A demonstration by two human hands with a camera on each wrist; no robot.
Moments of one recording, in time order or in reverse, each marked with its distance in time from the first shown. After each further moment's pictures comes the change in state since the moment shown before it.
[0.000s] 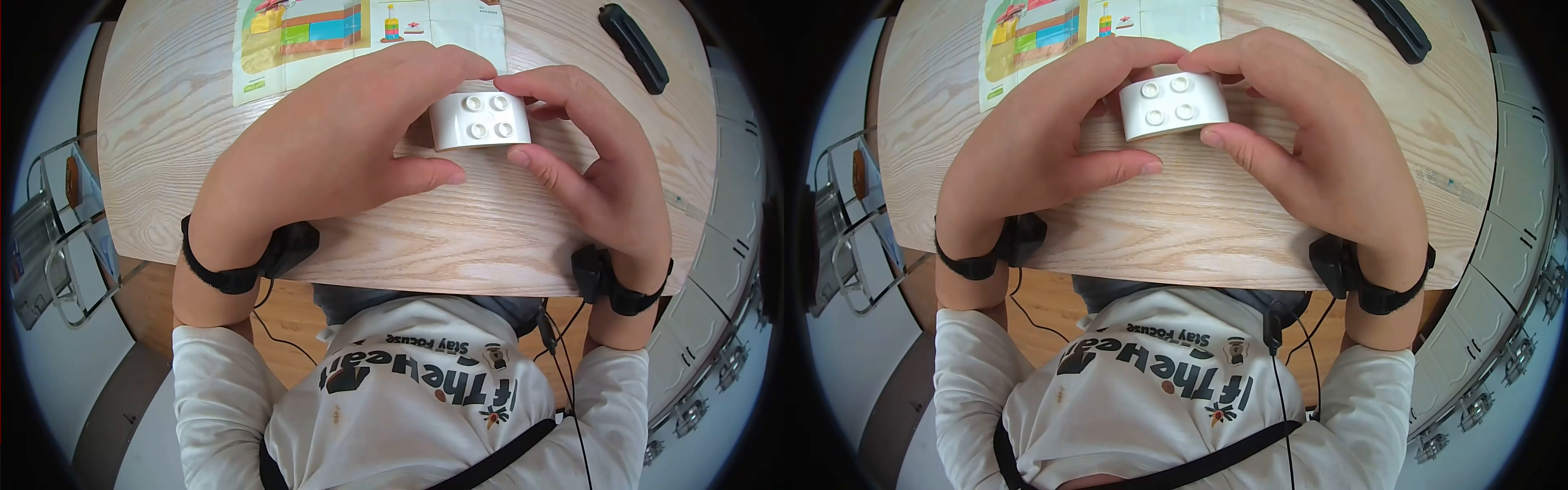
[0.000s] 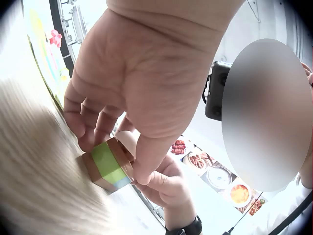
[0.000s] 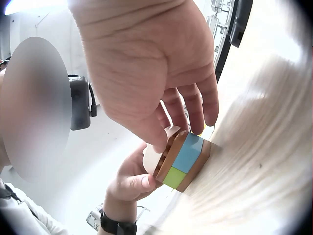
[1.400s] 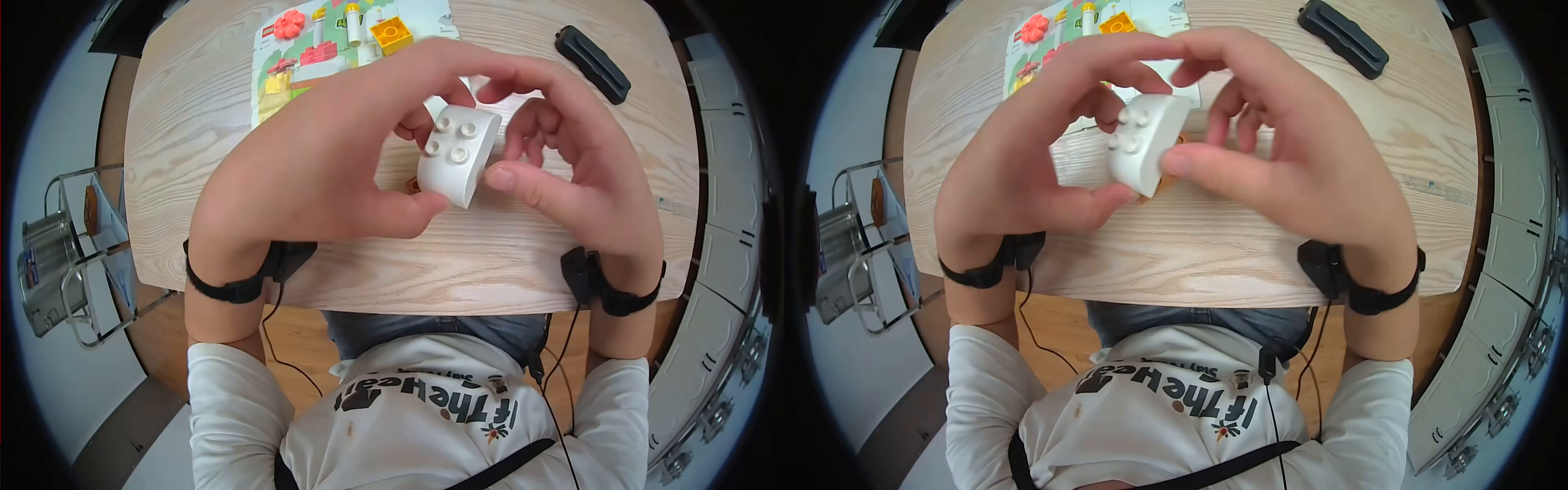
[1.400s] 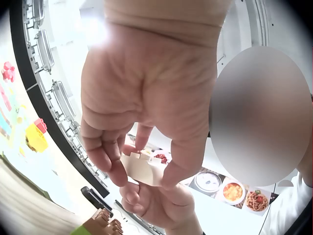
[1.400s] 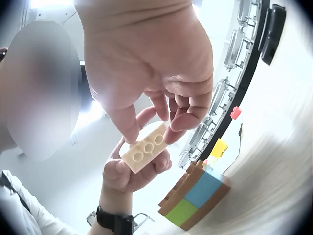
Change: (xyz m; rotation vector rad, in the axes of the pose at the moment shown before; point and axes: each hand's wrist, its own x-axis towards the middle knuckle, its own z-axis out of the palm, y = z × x) left_hand 0.029 0.032 -0.036 -0.162 -0.095 0.099; right_hand 0.002 -0.017 -0.015 0.359 0.141 0.109
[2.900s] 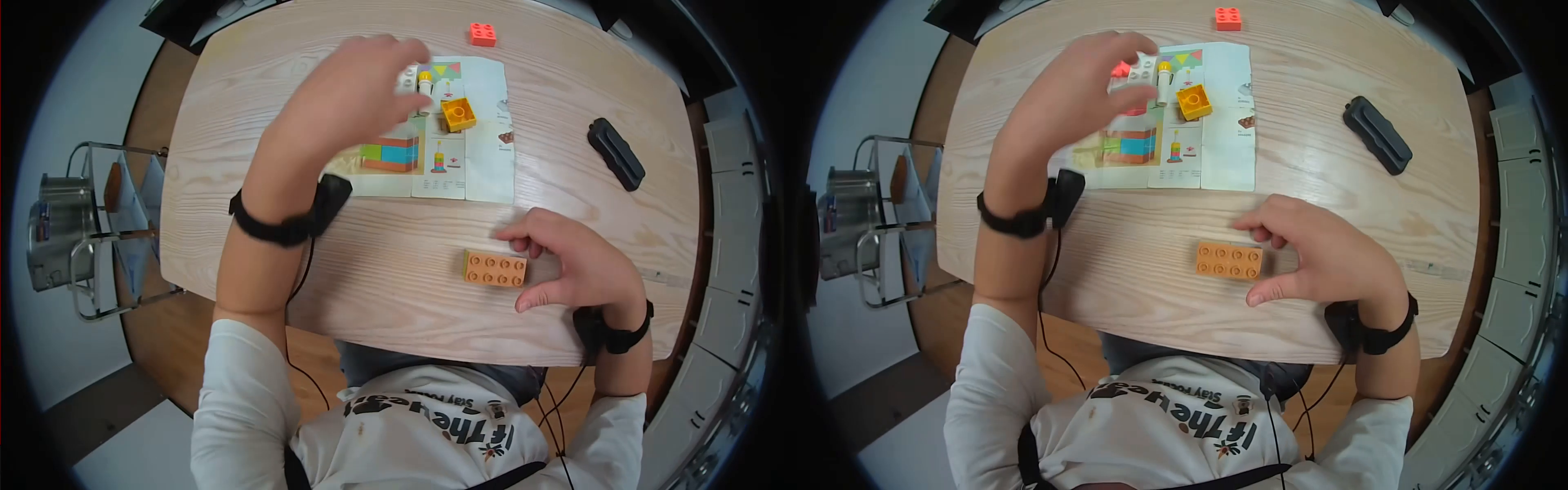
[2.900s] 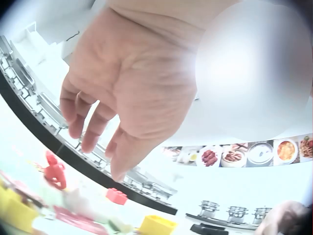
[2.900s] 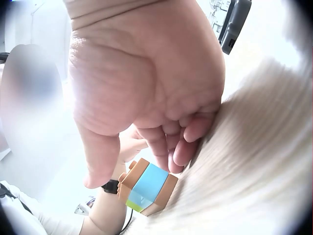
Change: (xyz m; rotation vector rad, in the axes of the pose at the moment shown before) left_hand 0.019 -0.064 -0.079 0.734 0.259 -0.294; right_hand 0.010 0.027 -0.015 -0.180 -0.483 0.098
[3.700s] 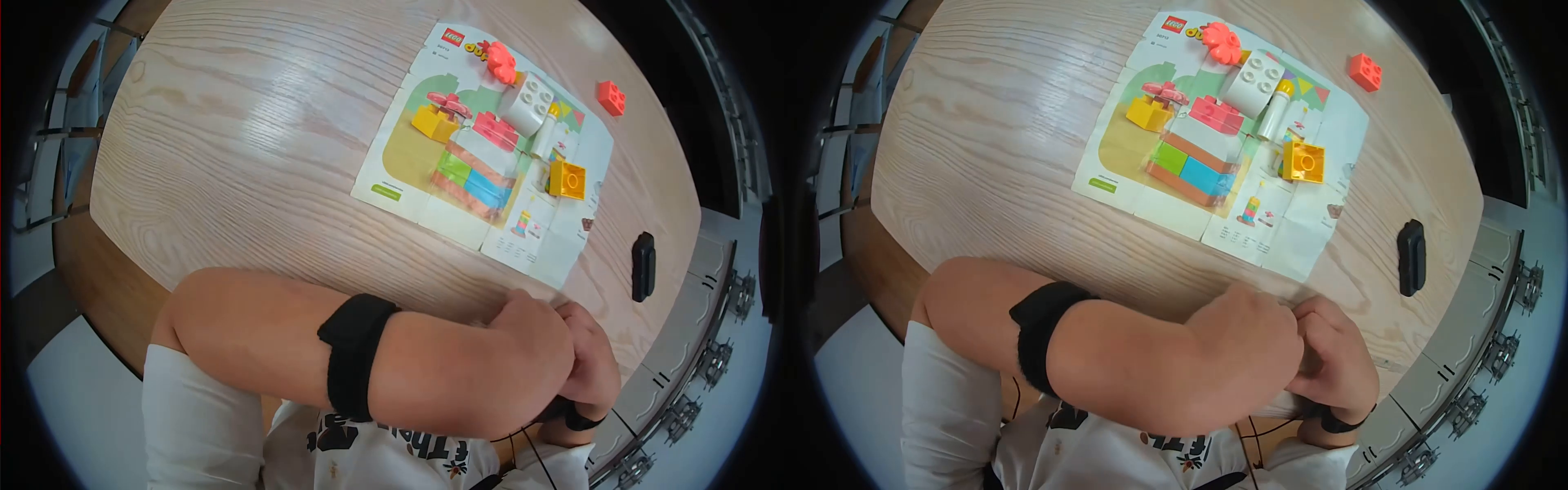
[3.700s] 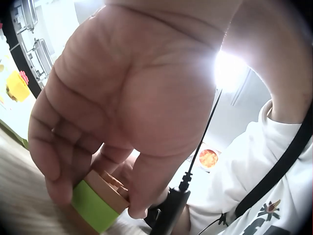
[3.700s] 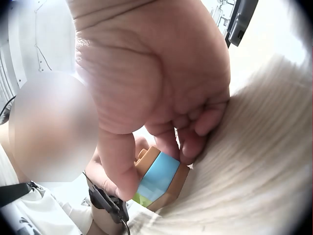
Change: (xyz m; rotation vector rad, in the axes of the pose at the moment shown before) left_hand -0.065 0.077 0.023 -0.440 -0.459 0.428; right_hand 0.019 -0.008 0.003 -0.115 -0.049 0.152
